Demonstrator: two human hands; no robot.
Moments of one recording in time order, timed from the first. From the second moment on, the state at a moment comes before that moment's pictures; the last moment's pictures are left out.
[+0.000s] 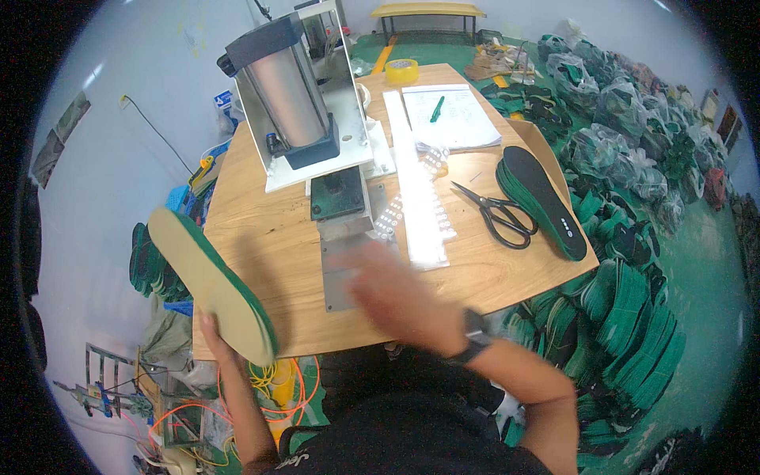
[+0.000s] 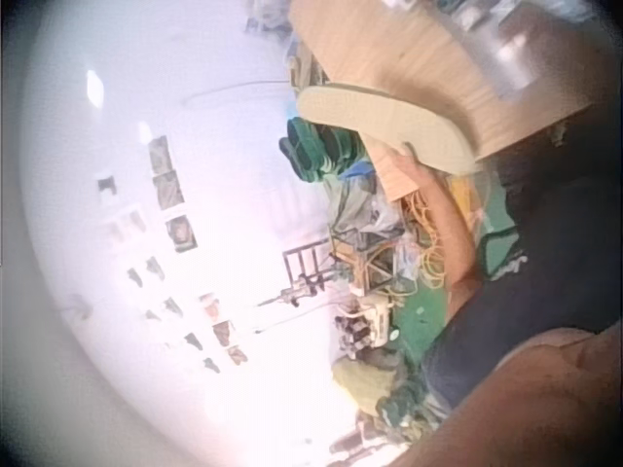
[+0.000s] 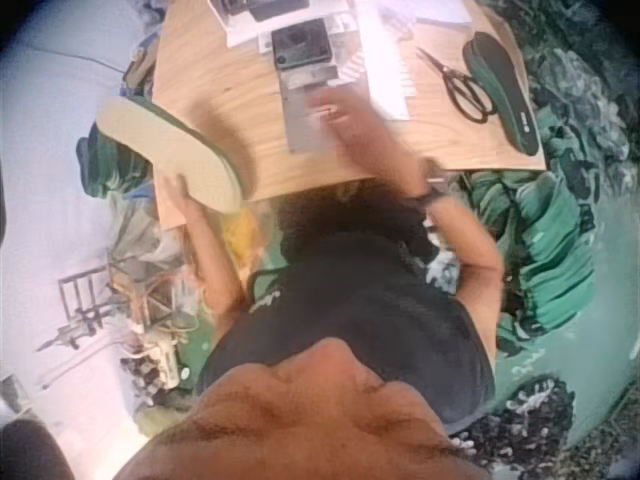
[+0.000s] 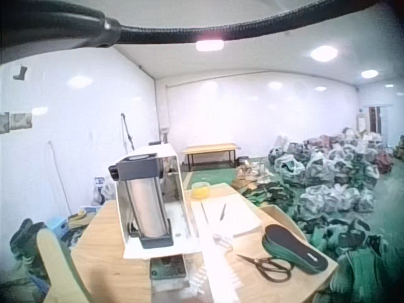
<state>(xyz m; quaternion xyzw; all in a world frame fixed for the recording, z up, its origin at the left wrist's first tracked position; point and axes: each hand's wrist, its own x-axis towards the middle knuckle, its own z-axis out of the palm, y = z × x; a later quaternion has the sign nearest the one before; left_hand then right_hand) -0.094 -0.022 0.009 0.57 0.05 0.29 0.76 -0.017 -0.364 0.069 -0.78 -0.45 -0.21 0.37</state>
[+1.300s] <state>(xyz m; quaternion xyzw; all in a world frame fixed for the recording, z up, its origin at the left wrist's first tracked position) -0.118 -0.089 0.173 0.89 -0.39 0.24 0.06 -0.021 -0.310 0.114 -0.49 -0.40 0.36 0.69</state>
